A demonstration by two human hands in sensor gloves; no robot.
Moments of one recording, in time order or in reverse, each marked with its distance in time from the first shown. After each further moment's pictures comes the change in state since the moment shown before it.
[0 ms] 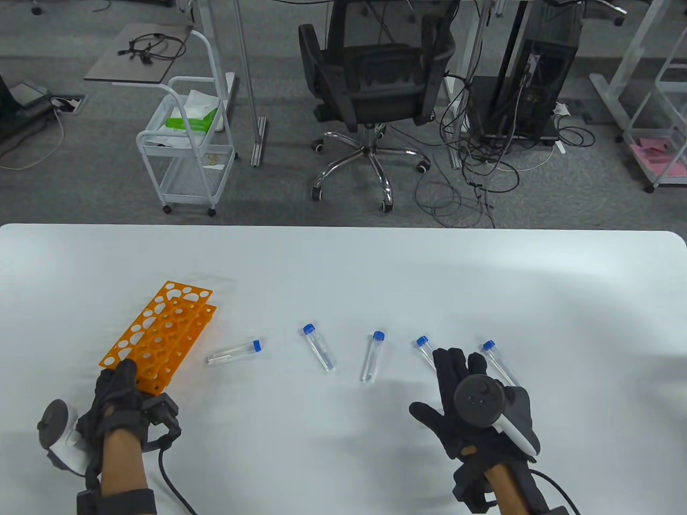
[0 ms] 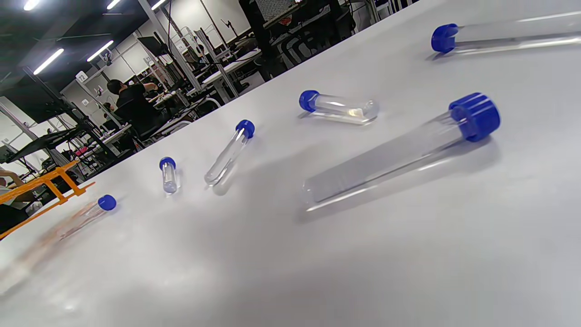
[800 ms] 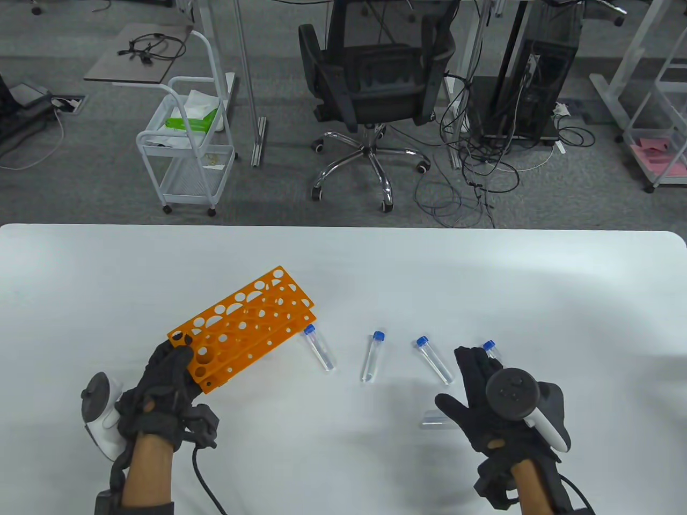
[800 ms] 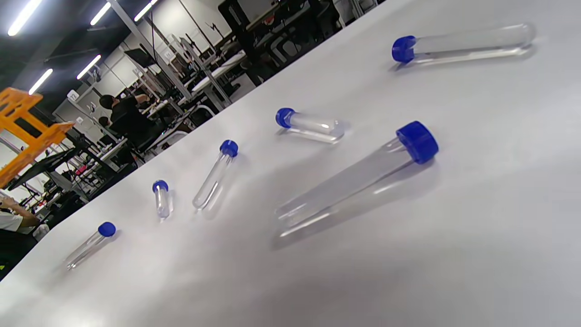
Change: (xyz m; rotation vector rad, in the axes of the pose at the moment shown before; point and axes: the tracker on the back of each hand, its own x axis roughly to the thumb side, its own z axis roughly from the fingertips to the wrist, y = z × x) left_hand 0.023 -0.090 0.059 -0.428 -0.097 -0.107; right_hand -0.034 -0.022 0.003 0.048 0.033 -0.097
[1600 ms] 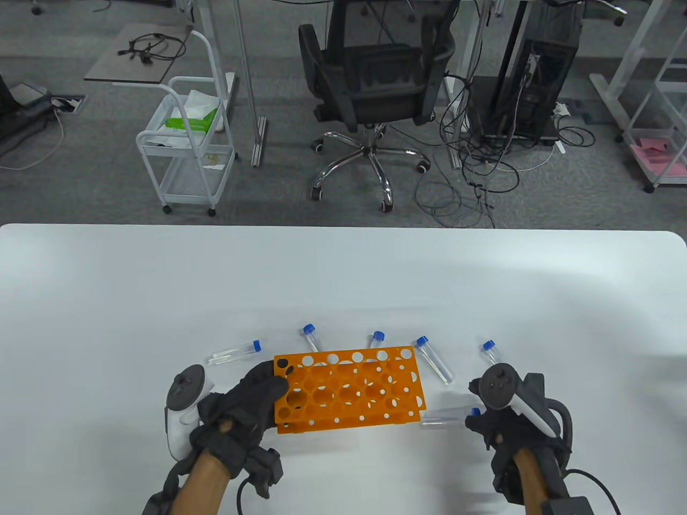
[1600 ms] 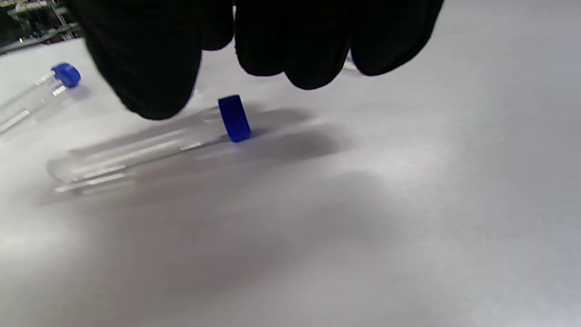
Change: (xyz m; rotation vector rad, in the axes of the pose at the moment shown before) left_hand -0.021 -0.107 0.028 -0.412 0.106 -0.199; right_hand -0.028 0.015 -0.026 0.065 0.304 0.409
